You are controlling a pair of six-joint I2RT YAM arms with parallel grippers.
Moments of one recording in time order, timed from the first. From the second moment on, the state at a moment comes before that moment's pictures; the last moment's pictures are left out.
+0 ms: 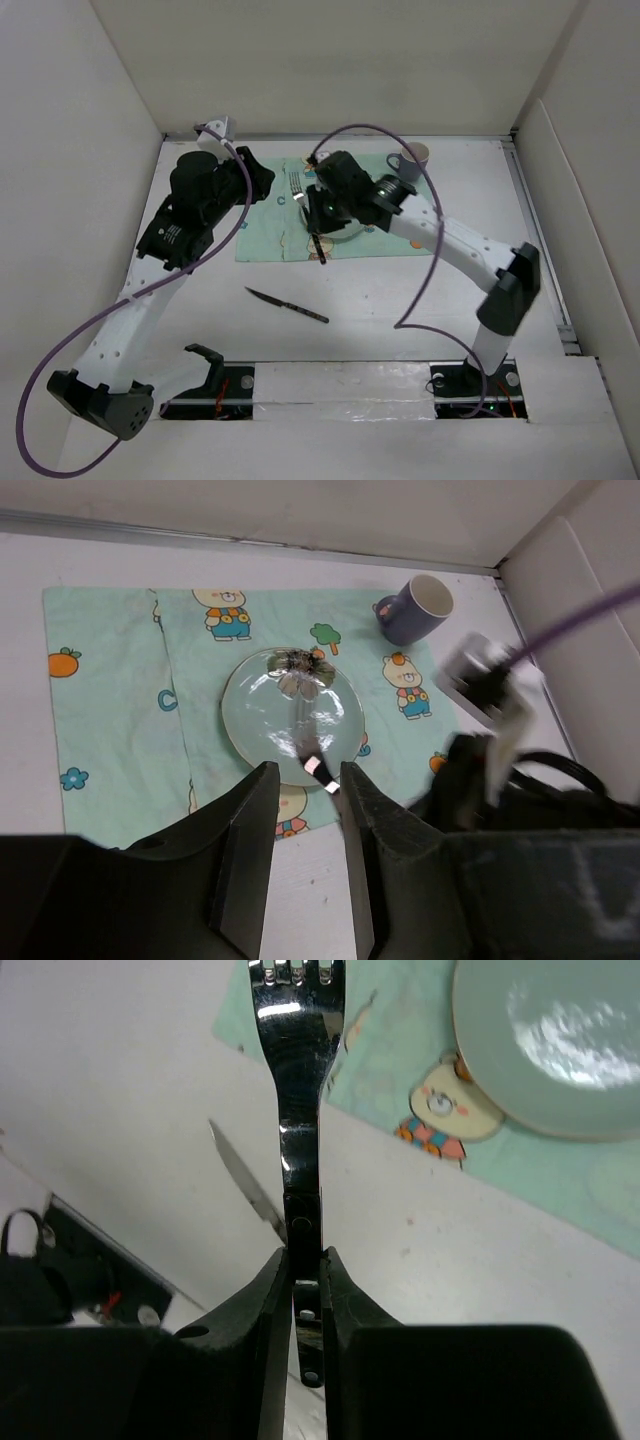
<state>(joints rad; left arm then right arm) -0.42 1.07 1.28 -0.46 -0.02 -0.42 0.87 1.67 1.66 -0.78 -0.01 0.48</state>
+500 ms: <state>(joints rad) -0.56 0.92 1.23 -0.55 -0.13 -0.45 0.80 2.49 2.43 -0.80 0.01 0.55</state>
